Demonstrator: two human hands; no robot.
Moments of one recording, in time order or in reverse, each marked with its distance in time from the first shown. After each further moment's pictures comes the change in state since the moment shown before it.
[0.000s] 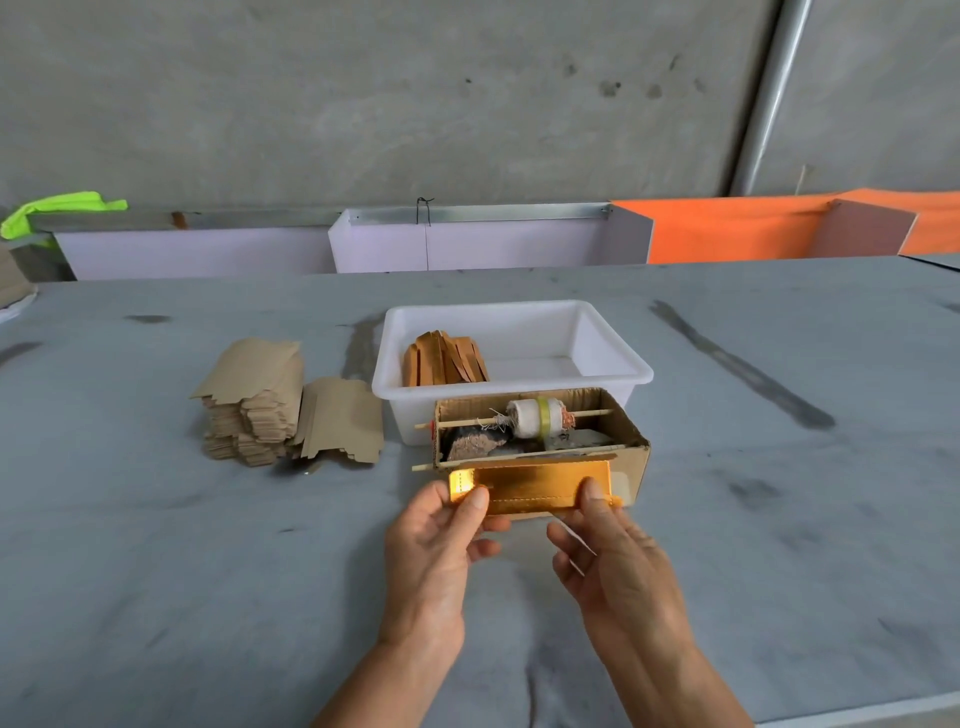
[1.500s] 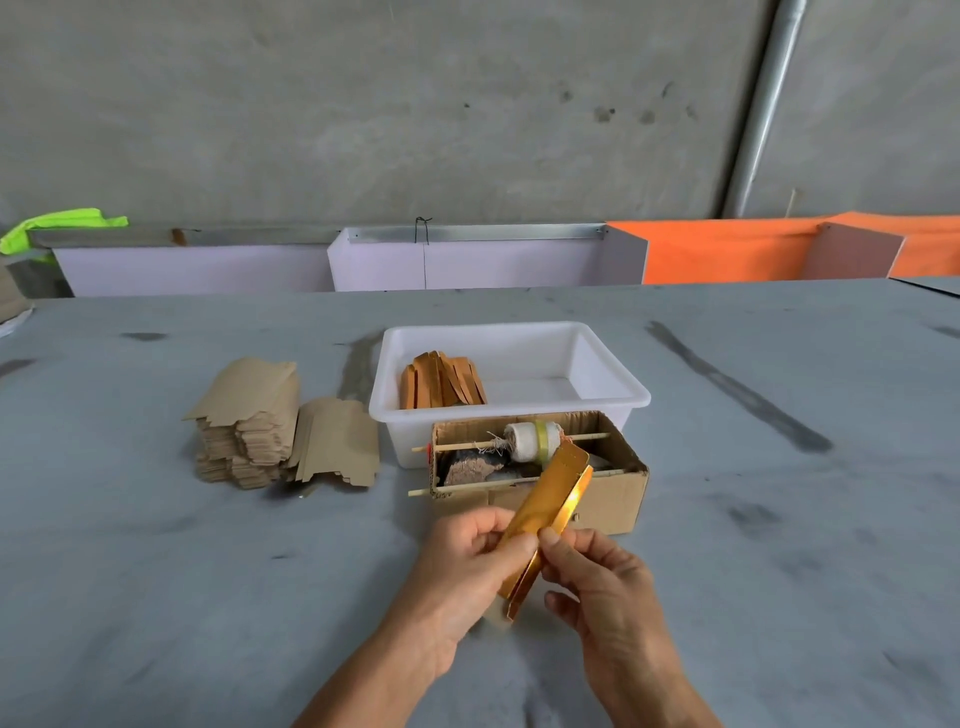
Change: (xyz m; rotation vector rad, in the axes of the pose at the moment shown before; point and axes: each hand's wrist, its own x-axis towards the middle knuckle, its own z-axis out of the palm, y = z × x) left_hand 0.010 0.017 0.007 0.468 -0.360 -0.166; right_hand 0.005 0.005 0.001 -0.286 -0.033 -0.048
